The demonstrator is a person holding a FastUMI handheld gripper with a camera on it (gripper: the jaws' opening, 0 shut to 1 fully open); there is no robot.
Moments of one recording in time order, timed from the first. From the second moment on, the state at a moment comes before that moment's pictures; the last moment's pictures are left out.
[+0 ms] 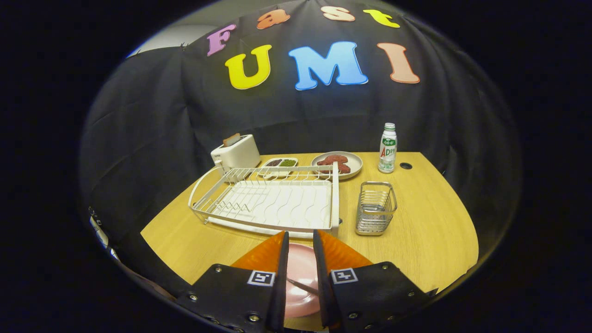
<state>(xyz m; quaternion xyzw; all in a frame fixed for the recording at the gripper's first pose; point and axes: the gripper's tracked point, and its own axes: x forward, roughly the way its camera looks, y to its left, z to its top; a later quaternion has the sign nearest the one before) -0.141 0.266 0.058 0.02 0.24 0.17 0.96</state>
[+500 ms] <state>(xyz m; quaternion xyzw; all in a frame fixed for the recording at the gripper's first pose) -0.104 0.138 0.130 -0.01 0.12 0.06 0.99</state>
